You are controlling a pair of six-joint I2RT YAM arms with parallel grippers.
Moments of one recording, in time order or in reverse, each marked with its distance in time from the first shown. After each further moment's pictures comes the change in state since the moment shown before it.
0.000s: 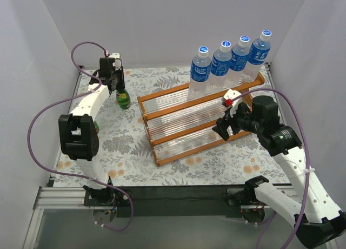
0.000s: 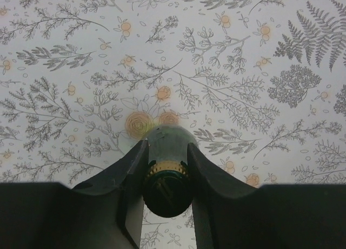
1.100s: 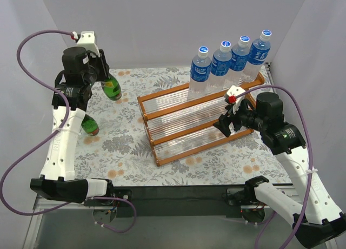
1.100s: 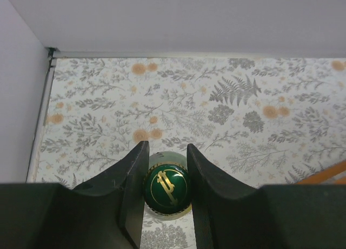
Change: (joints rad) left arm -0.024 -0.498 0.132 -0.304 0.014 -0.013; right arm -0.026 0.008 0.059 0.002 -0.042 -0.013
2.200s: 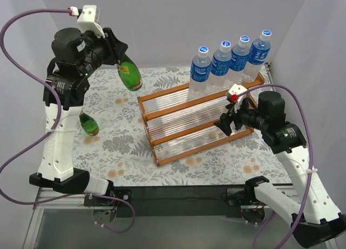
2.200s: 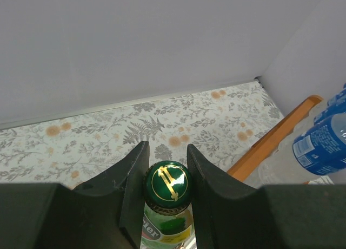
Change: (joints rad) left arm -0.139 0.110 0.458 -0.099 0.206 -0.122; right arm -0.031 0.007 0.012 0.000 -0.041 0.000
